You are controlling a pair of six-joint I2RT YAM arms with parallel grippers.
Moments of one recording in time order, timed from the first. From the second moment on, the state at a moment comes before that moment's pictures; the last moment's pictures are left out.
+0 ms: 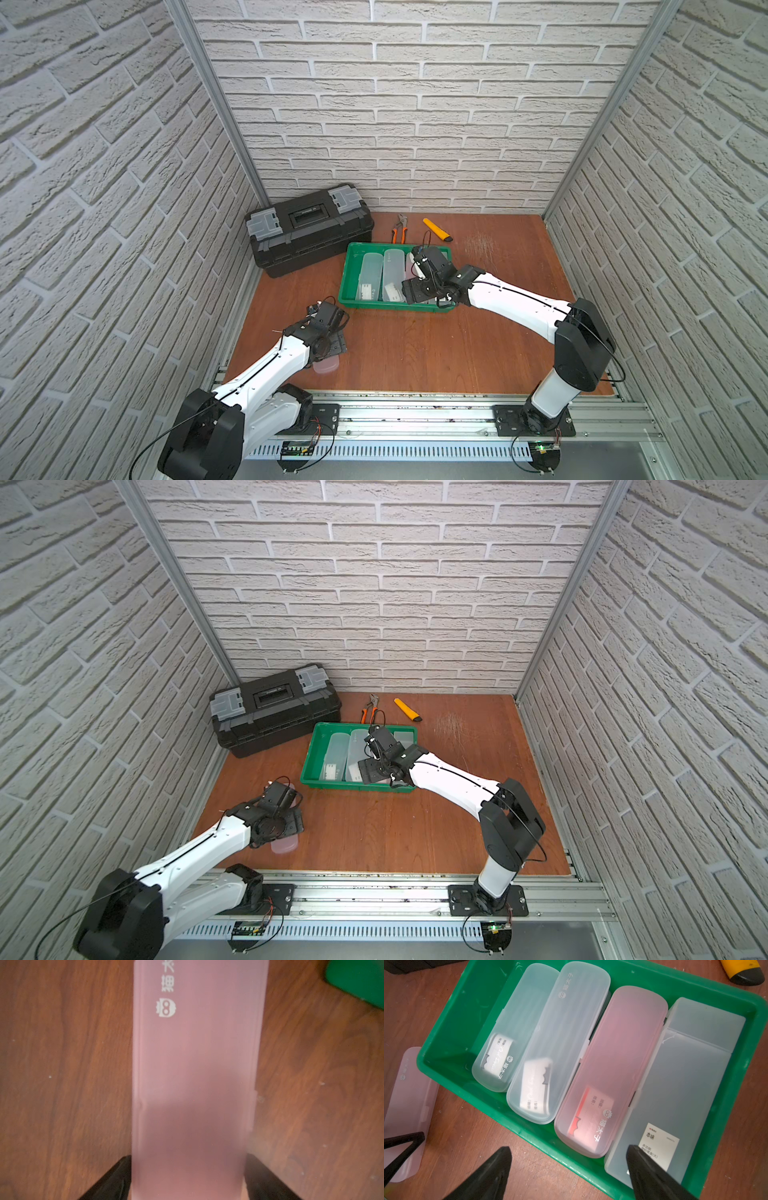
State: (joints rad) left arm -0.43 1.04 0.46 -0.73 -0.23 -0.71; right arm 0.70 1.69 1.28 -0.57 0.12 0.36
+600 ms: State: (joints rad) left arm -0.46 1.03 0.47 -0.74 -0.27 -0.74; right arm 0.70 1.67 1.27 -0.57 0.14 0.34
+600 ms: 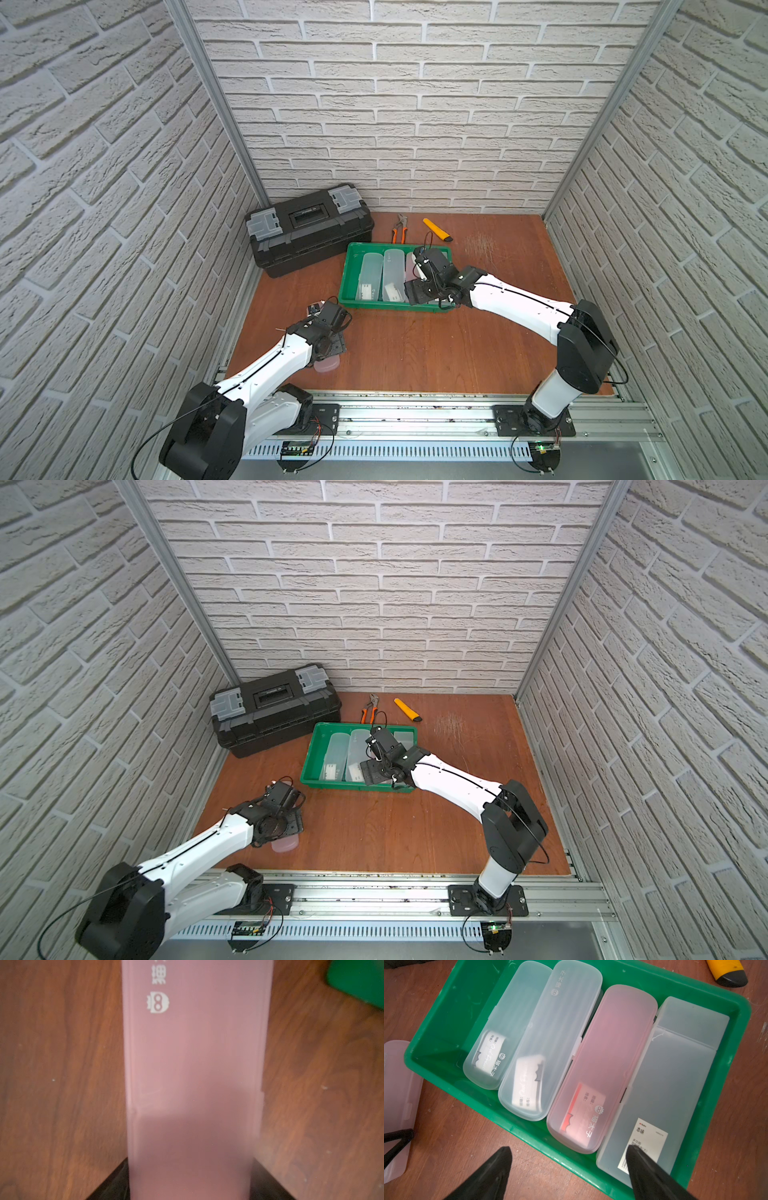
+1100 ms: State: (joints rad) left arm -0.48 0.75 0.62 -0.91 -0.46 -0.71; right arm 0.70 1.66 1.27 -0.58 0.16 0.34
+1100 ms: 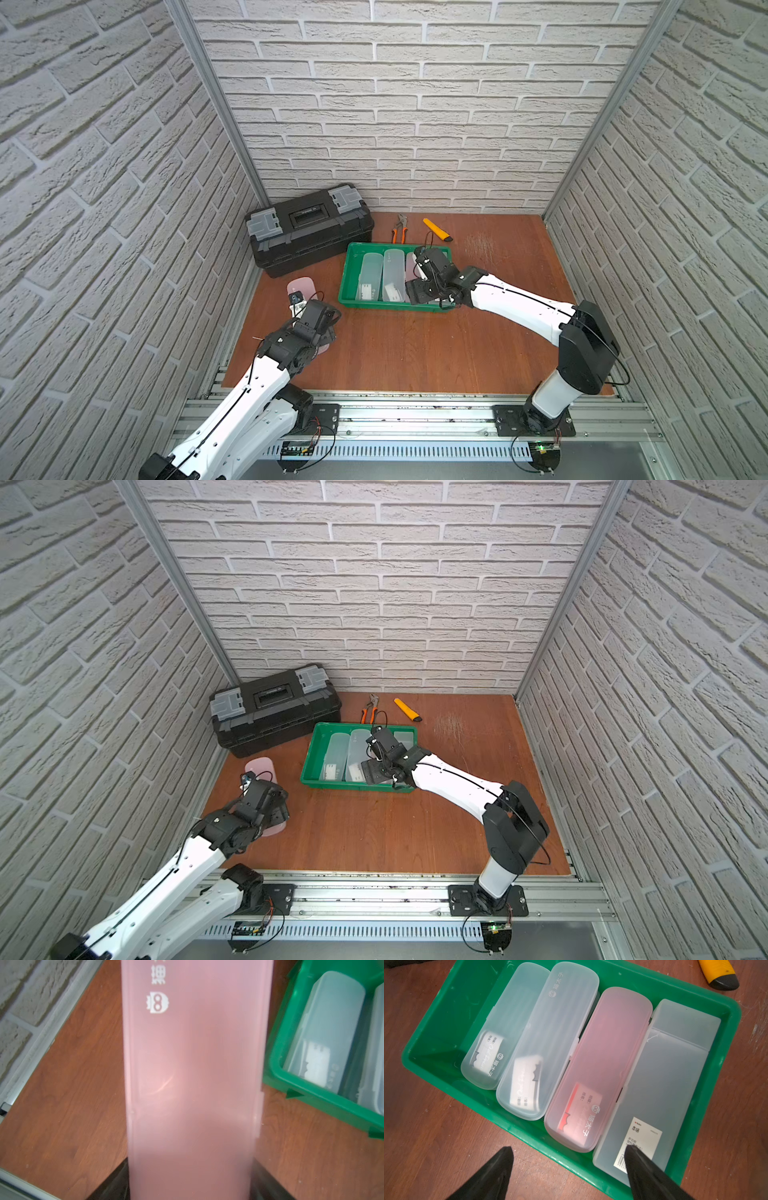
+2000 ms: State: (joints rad) left arm -0.48 1.57 1.12 -0.52 -0.16 -0.28; right arm 0.62 1.53 1.26 -0.58 0.20 0.38
